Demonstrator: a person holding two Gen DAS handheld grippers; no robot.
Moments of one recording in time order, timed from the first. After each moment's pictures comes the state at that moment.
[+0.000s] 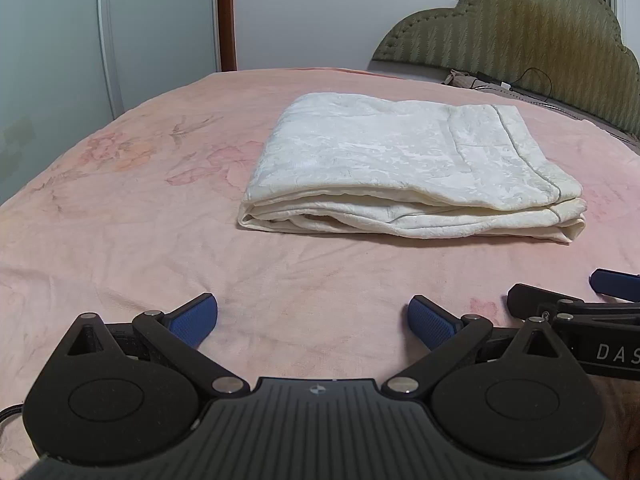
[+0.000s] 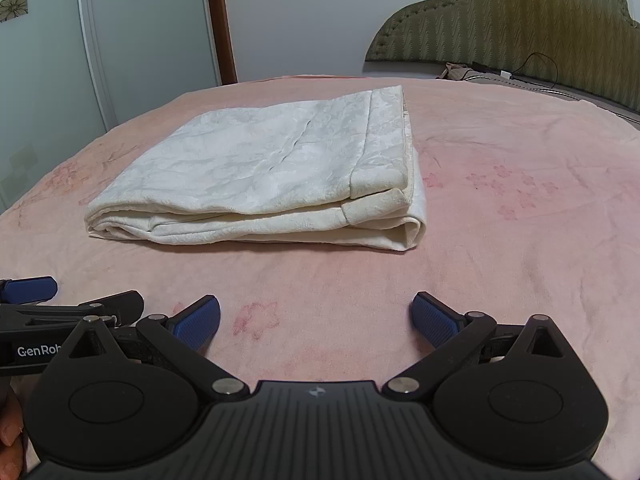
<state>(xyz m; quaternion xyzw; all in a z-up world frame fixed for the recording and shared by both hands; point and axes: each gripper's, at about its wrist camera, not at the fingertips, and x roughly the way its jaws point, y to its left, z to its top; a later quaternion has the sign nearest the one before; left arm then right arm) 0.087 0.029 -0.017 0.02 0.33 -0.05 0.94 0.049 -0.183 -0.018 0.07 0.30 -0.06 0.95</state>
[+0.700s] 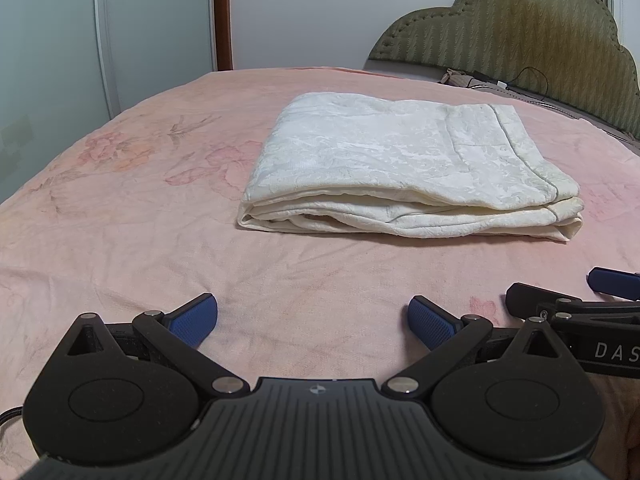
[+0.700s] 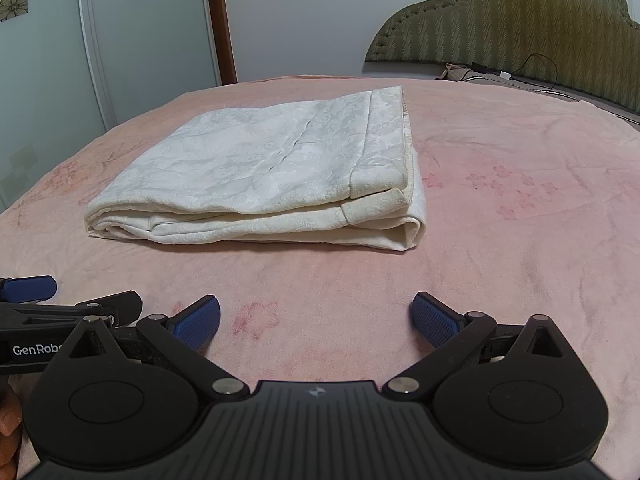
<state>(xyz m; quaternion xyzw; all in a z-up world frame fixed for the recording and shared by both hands) 0.086 0.030 -0.016 0.02 0.33 -0.06 0.94 0.049 -0.183 -0.018 0.07 0.30 -0.06 0.95</state>
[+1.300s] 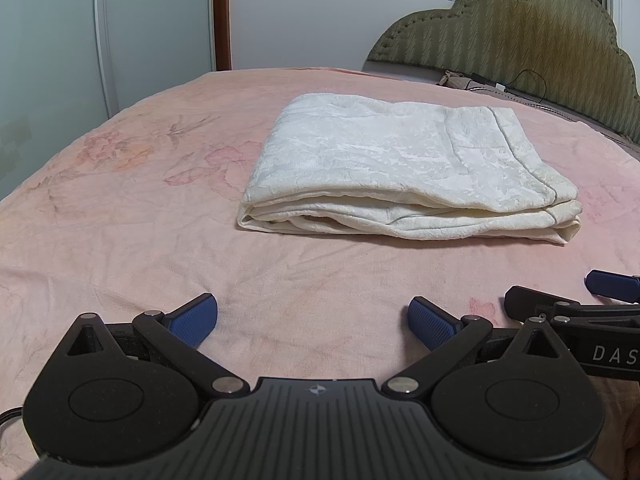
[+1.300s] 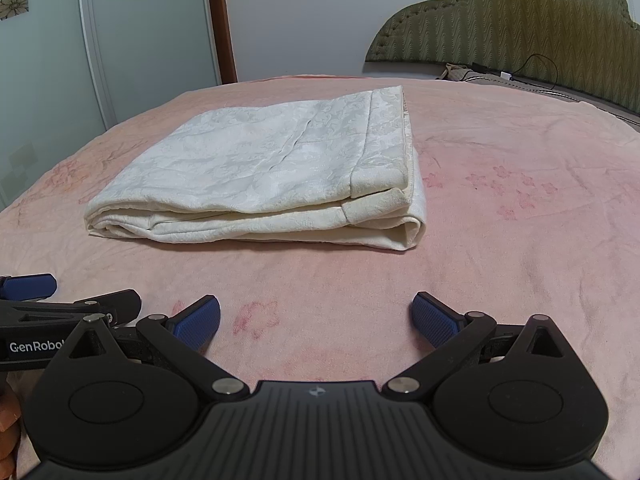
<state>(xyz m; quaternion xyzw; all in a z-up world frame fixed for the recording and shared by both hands) 0.085 0.031 -0.016 0.02 0.33 -0.06 0.94 0.049 -0.183 -0.018 0.07 0.30 -0.06 0.95</state>
